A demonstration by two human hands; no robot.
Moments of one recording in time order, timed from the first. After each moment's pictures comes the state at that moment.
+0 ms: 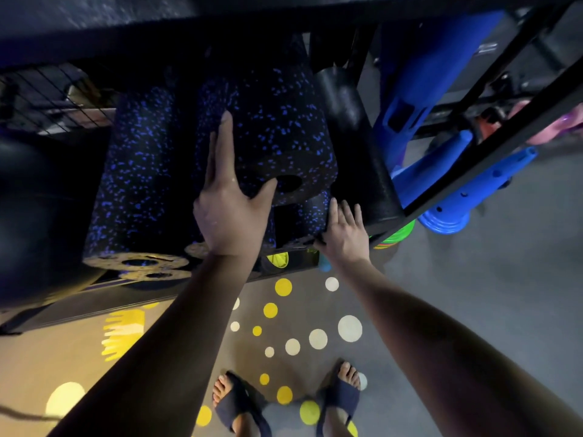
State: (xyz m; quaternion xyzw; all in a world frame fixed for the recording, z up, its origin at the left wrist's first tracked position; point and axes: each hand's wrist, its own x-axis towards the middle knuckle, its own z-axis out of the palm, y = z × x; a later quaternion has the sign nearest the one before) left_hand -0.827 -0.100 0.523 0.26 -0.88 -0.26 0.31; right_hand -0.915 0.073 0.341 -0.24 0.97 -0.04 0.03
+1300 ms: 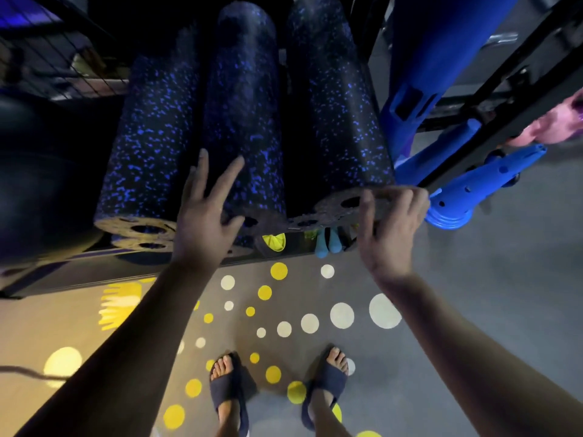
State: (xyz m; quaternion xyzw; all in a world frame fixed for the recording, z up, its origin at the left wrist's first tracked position) left_hand -0.766 -0.121 0.467 0.17 -0.95 -0.23 0.14; right_hand -0.879 0.130 0.441 -0.14 0.90 -0.37 -0.20
